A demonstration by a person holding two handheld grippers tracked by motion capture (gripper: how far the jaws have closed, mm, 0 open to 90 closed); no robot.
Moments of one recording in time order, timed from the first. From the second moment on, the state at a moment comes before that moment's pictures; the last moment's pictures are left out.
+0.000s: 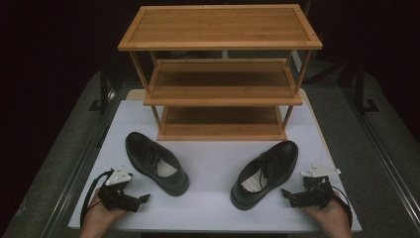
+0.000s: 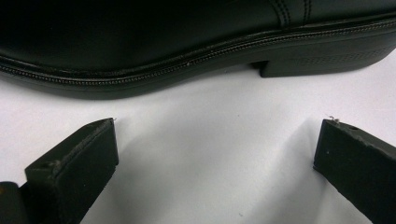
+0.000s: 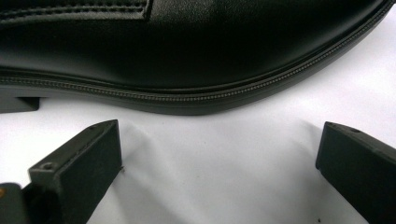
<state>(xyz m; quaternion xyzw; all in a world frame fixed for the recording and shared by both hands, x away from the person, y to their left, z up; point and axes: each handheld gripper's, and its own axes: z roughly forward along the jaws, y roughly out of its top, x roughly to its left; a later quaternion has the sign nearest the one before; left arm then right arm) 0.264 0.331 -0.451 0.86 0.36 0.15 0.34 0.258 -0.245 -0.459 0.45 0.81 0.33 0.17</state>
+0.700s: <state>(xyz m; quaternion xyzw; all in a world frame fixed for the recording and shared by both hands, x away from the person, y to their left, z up) 0.256 0.351 -0.434 0.84 0.37 0.16 0.35 0.258 -0.245 -0.459 0.45 0.81 0.33 0.17</state>
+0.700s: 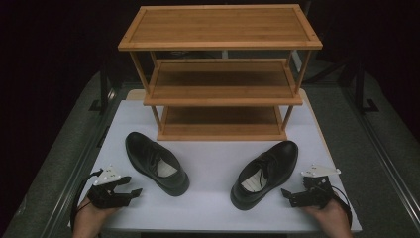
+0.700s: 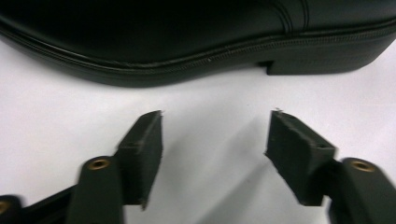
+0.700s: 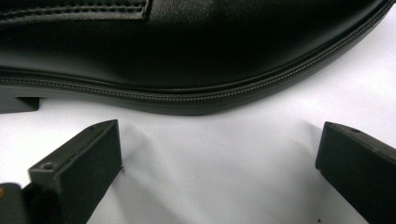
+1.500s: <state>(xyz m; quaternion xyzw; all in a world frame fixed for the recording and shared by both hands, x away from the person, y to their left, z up) 0.283 0.371 -0.391 0.81 0.42 0.19 0.35 0.258 -0.246 -0.459 0.45 0.81 0.33 0.17</state>
